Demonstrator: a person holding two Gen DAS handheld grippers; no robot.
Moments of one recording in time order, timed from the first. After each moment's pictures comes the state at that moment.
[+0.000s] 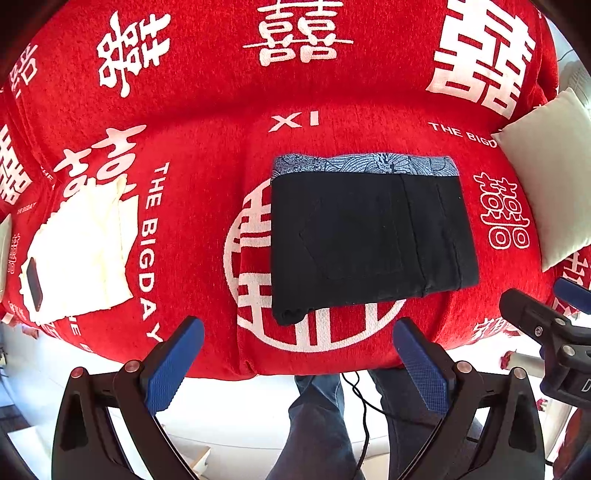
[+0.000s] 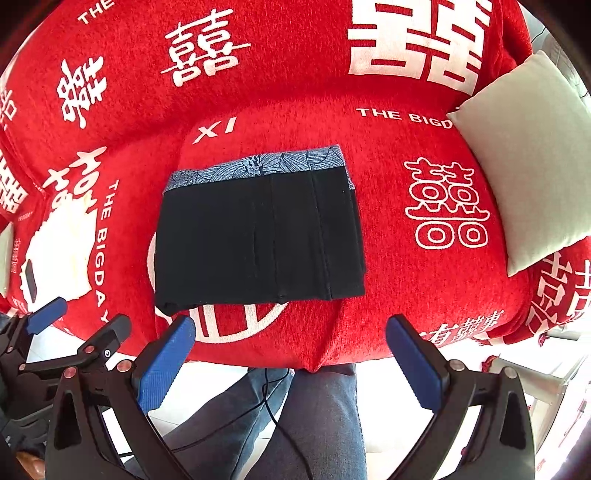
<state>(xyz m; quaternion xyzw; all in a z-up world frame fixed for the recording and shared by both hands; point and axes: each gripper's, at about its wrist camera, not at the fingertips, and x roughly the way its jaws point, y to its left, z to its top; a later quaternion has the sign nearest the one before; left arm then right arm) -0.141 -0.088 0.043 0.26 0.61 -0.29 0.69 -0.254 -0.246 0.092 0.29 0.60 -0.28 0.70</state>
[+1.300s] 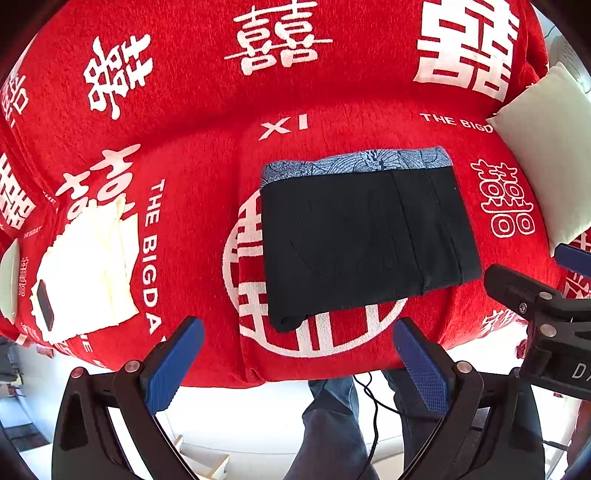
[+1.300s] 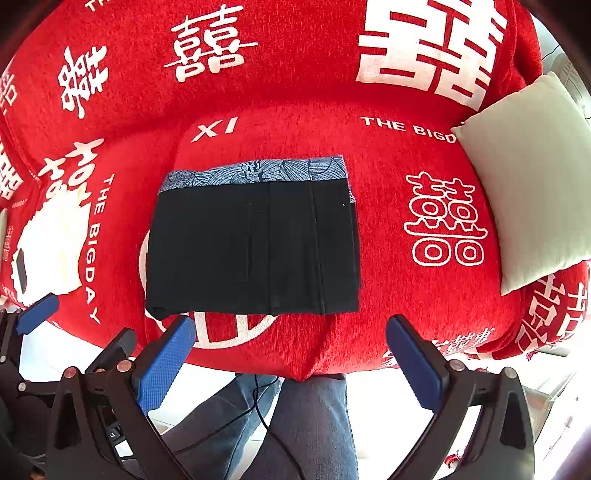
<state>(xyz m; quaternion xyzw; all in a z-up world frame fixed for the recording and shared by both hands) -0.153 -0.104 0.042 0.29 0.59 -0.30 0.69 -0.241 -0.254 0.089 0.26 0.61 -0.27 0.70</state>
